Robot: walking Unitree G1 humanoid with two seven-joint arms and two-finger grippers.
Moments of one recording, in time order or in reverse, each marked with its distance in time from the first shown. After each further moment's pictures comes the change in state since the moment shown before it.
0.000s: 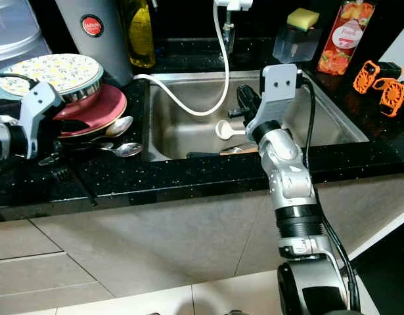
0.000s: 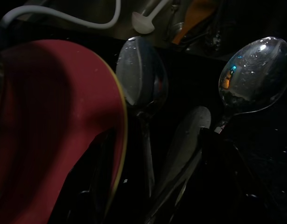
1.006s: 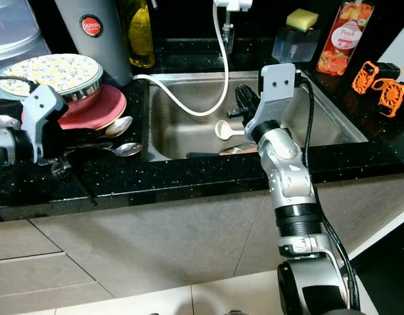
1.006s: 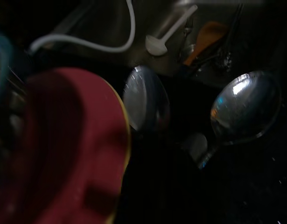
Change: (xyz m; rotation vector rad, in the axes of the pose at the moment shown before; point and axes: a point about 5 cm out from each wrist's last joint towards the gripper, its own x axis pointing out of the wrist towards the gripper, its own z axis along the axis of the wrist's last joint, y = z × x) left arm 0.000 -0.007 0.013 0.032 -0.088 0.101; right arm 0.002 0.001 -0.001 -0.002 0.003 0.016
